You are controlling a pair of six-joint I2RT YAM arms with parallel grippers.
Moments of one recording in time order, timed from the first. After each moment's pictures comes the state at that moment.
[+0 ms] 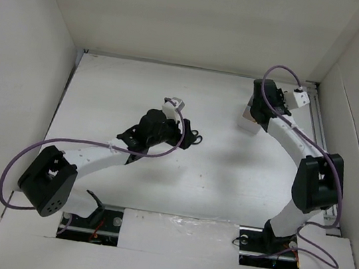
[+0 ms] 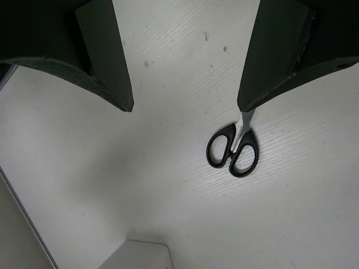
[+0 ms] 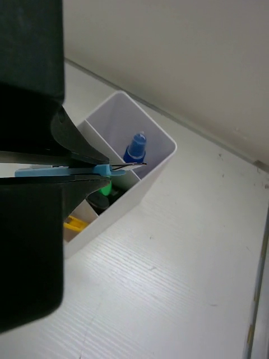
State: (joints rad) left arm -0.68 1.35 0.72 0.24 0.11 -0.41; right arm 0.28 1.67 1.30 -0.24 0.94 1.10
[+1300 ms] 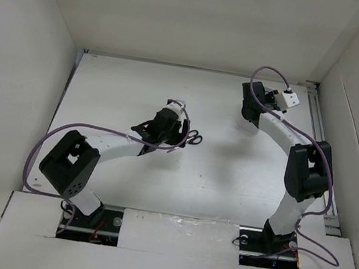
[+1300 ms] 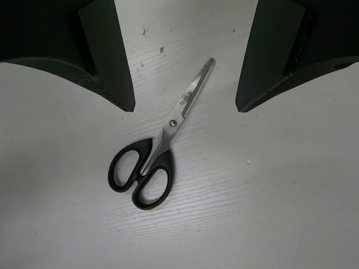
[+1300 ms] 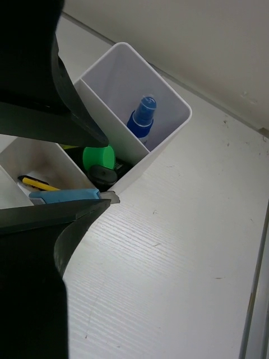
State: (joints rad) left arm -0.68 1.54 0.85 0.03 -0.14 -0.39; right arm 0.32 1.83 1.37 -0.35 1.07 1.15
